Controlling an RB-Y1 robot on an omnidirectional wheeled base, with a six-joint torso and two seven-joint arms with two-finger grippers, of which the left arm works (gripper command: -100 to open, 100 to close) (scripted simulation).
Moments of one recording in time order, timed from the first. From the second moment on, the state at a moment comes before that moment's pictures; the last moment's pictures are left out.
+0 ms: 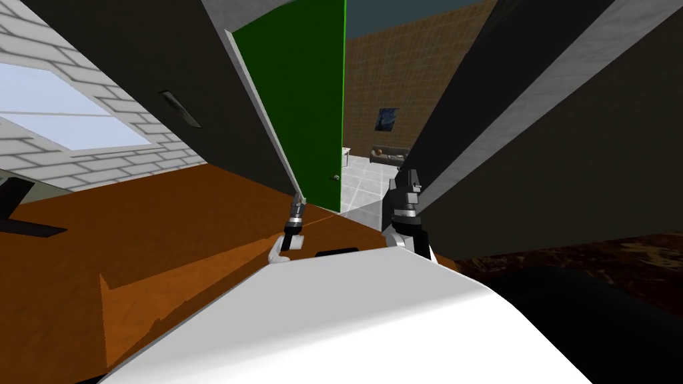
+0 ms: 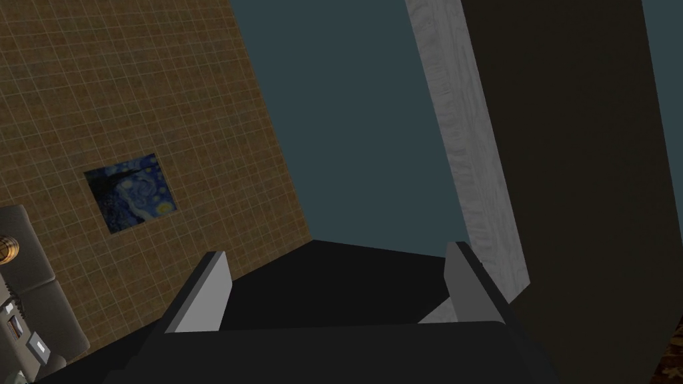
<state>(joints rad) 0.10 0.10 -0.02 -1.43 -0.14 -0.71 0.19</state>
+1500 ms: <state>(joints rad) -0.06 0.08 -0.02 -1.01 -0.22 -0.78 0.20</state>
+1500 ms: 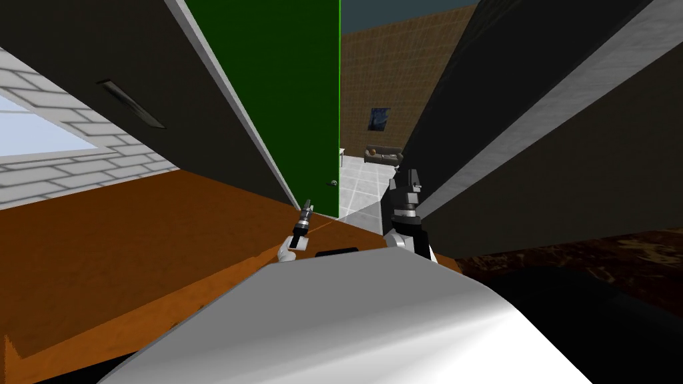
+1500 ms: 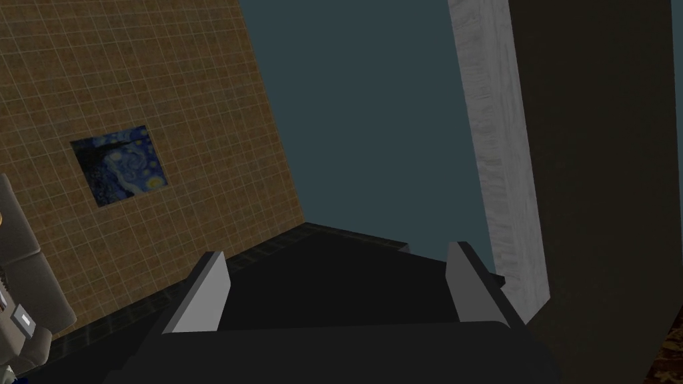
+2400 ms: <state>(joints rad) -0.13 0.05 -0.02 -0.80 -0.26 -0.81 0.21</state>
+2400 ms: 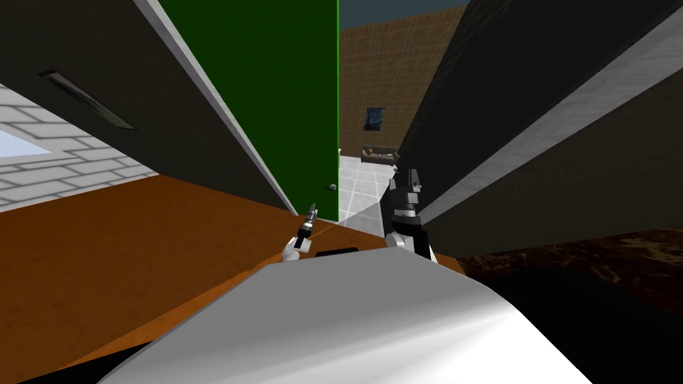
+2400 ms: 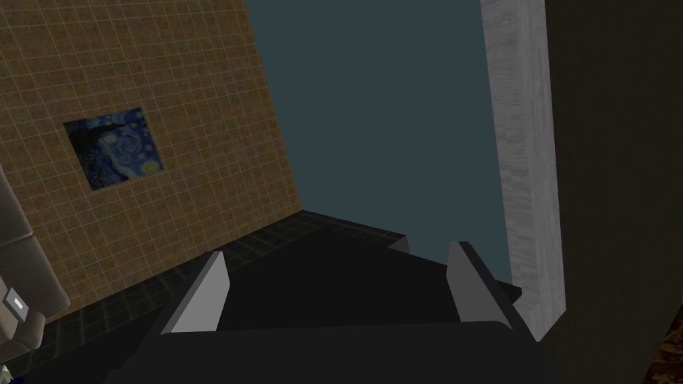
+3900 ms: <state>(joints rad) -0.23 0.02 -0.01 -0.54 -0.30 -0.86 0.21</state>
